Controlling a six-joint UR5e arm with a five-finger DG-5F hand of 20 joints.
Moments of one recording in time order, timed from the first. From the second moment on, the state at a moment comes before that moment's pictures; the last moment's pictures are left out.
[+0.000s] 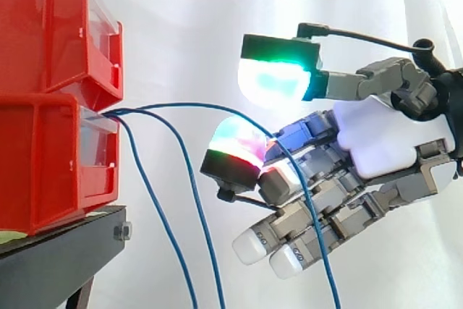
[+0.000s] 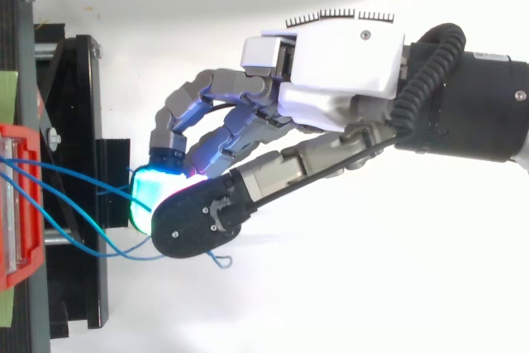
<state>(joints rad) 0.12 -2.30 -0.98 -3.27 -1.33 0.16</state>
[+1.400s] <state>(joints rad) 0.12 -2.30 -0.98 -3.28 -1.32 0.33</state>
